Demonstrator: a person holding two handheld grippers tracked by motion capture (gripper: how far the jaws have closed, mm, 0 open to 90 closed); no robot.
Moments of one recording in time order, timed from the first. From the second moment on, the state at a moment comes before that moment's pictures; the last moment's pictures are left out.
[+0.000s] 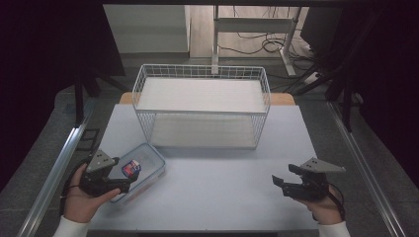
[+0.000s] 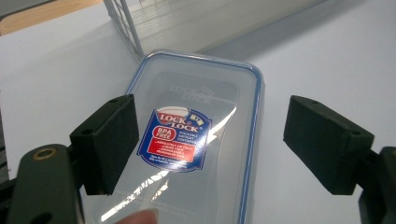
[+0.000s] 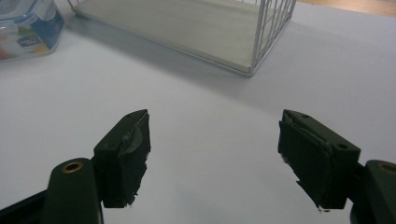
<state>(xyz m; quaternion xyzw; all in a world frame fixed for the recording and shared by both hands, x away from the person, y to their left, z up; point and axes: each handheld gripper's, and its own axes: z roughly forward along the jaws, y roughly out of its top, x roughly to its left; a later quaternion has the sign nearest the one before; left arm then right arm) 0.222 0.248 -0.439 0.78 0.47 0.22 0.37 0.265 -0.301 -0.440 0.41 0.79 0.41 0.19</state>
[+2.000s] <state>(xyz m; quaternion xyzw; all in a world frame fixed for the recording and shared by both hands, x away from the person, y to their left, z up) 0.334 0.298 -0.478 0.82 0.49 0.14 0.27 0.264 -0.301 -0.448 0.44 0.79 0.38 0.19</state>
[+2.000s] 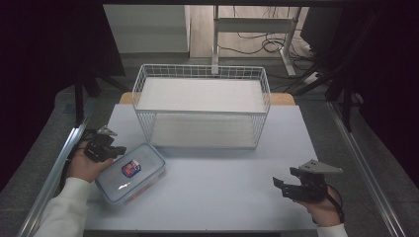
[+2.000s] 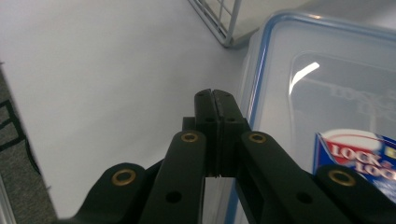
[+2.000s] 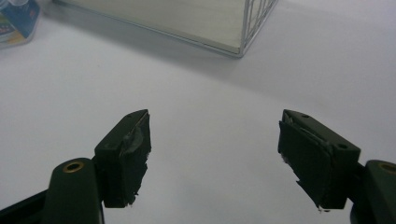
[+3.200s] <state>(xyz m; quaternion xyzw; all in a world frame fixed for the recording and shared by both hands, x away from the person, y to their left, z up) 0.345 0.233 -0.480 0.86 0.41 0.11 0.27 0.268 -0.299 -0.455 0.44 0.80 0.37 0.18</state>
